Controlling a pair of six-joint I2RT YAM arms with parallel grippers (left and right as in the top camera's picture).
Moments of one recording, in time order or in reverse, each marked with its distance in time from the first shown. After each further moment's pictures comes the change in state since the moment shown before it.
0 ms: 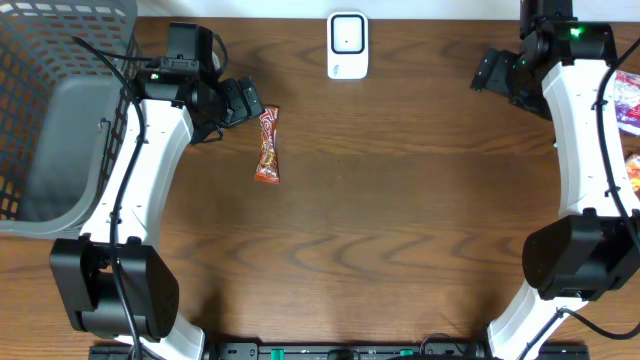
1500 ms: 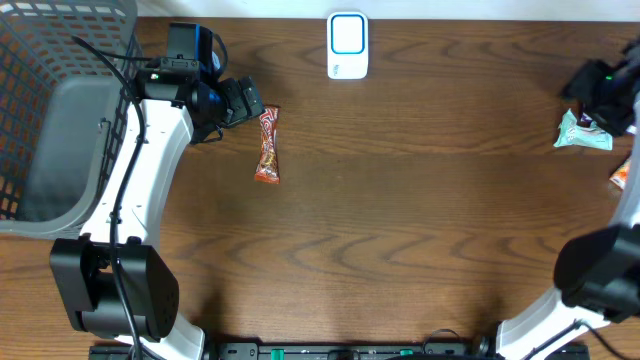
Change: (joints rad) left arm 0.000 0.000 0.000 0.000 0.000 0.000; right arm -0.289 -0.072 0.000 -0.037 -0.168 -0.076
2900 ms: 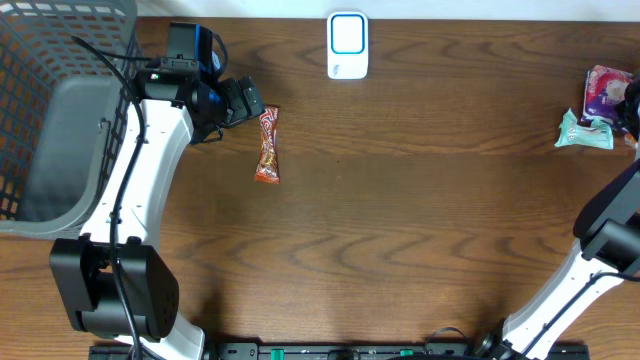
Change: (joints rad) left arm 0.000 0.000 0.000 0.000 0.000 0.000; right arm -0.212 0.385 0.010 0.399 0.540 0.227
